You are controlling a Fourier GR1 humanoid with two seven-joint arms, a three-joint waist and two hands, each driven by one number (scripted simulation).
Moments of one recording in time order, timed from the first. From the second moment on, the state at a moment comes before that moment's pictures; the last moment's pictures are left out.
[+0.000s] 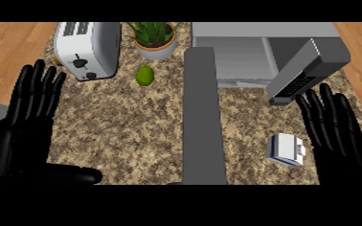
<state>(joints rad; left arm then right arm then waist) 0.02 0.07 0.04 -2.03 0.09 -0.05 0.02 0.16 -0.03 0.16 -2.23 -0.05 0.04 0.05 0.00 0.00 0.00</state>
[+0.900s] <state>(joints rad) 0.23 0.08 0.13 -2.10 0.25 -0.20 -0.04 0.32 -0.01 0.26 -2.25 0.06 -0.08 -0.02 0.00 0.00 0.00</state>
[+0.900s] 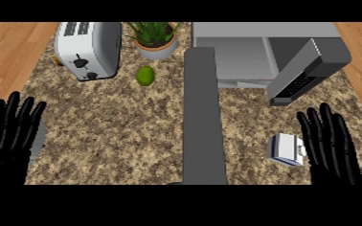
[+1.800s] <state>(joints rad) 0.33 0.06 0.19 -2.14 0.30 -0.30 -0.07 0.30 -0.04 0.00 -1.85 -0.07 -0.04 -0.27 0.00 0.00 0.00</state>
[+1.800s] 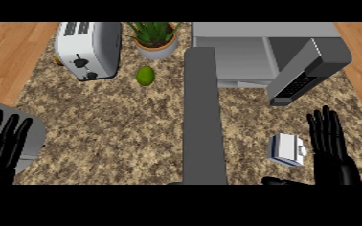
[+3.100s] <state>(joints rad) 0.39 0.01 0.23 -2.16 0.31 -0.40 -0.08 0.13 -0.13 -0.19 -1.22 -0.06 0.11 -0.70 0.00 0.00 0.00</state>
